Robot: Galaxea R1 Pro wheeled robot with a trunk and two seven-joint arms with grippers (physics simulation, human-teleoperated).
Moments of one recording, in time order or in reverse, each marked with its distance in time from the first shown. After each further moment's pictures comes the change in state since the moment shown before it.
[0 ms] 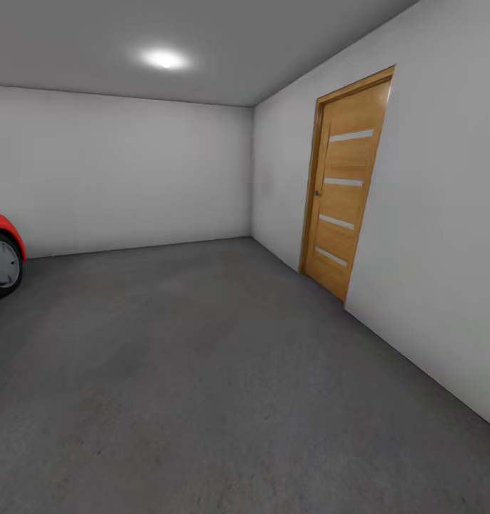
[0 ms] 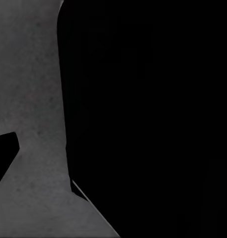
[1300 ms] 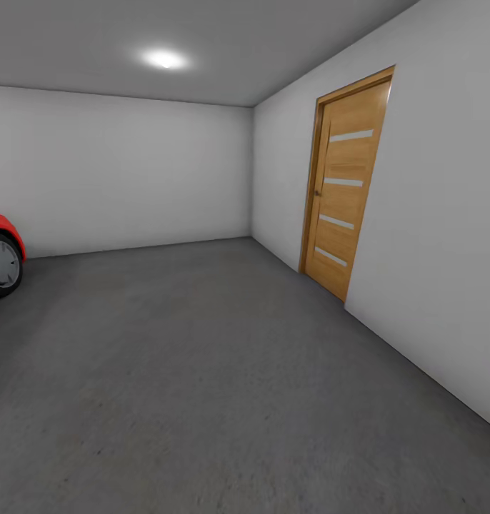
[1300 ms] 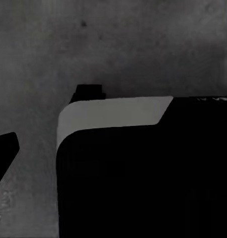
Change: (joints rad) left arm -0.070 -0.021 0.008 -0.306 0.007 0.234 -0.003; right arm -0.026 0.054 0.003 -0.385 0.008 0.240 -0.033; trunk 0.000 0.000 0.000
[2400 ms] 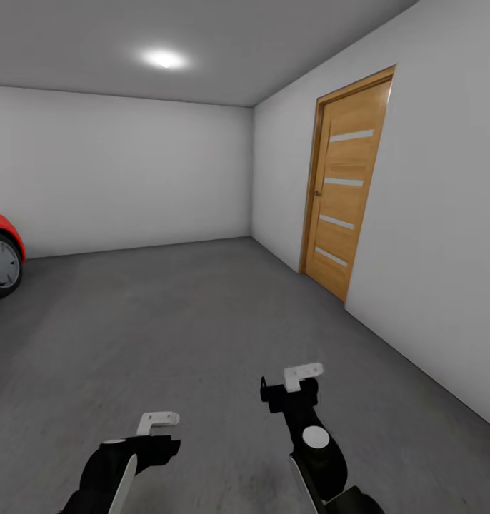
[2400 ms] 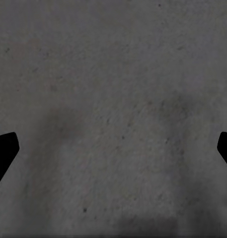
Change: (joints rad) left arm -0.080 -0.025 0.001 -1.102 0.001 0.654 -0.002; right arm -0.141 0.089 0.383 -1.225 0.082 0.351 -0.262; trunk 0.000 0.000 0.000
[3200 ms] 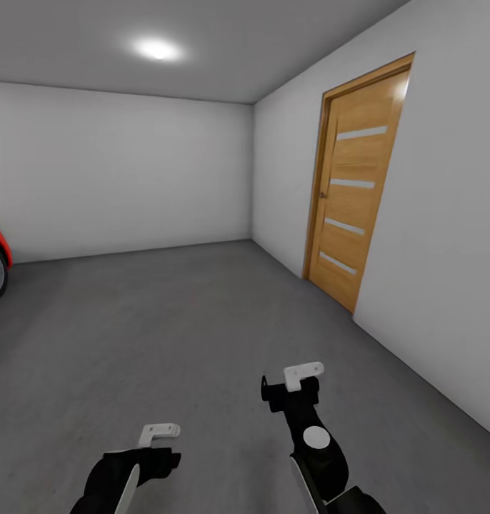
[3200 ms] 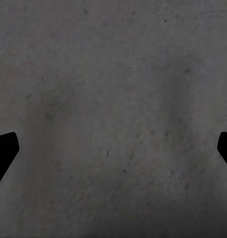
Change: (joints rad) left arm -0.002 -0.002 0.004 0.103 -0.001 -0.045 0.000; right arm 0.000 -0.005 0.004 -0.007 0.002 -0.003 -0.005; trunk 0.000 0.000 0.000
